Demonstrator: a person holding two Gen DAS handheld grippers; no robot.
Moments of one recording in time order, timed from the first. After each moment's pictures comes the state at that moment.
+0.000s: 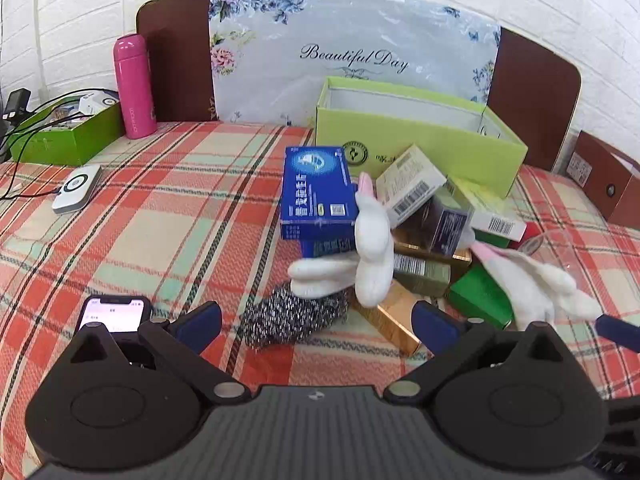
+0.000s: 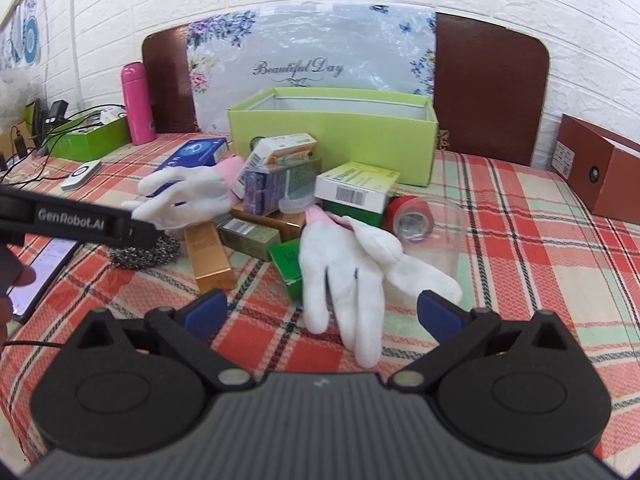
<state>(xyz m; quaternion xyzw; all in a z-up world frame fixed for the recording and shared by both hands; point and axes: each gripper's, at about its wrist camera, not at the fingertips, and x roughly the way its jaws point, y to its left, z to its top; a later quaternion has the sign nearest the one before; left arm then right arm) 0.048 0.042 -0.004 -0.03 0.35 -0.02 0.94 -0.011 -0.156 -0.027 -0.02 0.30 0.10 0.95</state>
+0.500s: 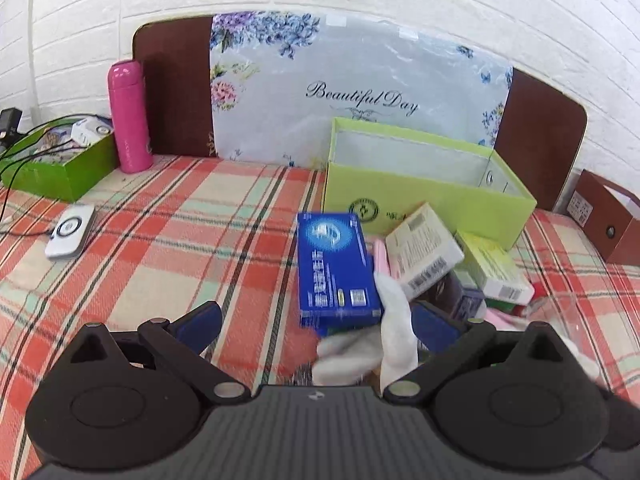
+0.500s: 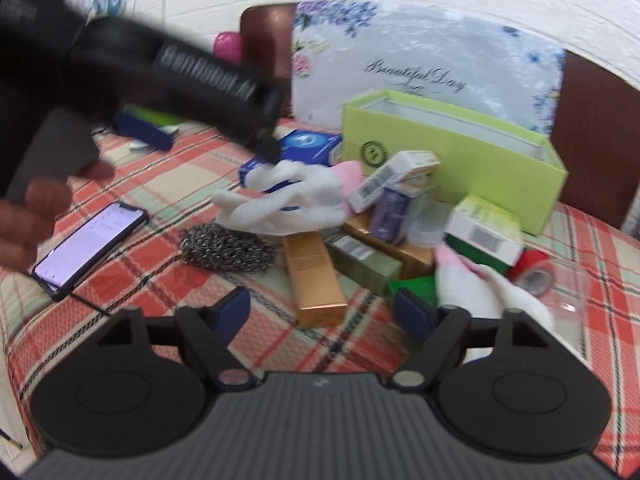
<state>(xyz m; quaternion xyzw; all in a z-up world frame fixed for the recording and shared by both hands) 0.091 0.063 0.024 -0.04 0.32 -0.03 0.95 0.028 -0.080 -0.044 -0.10 0.31 0.21 0.92</state>
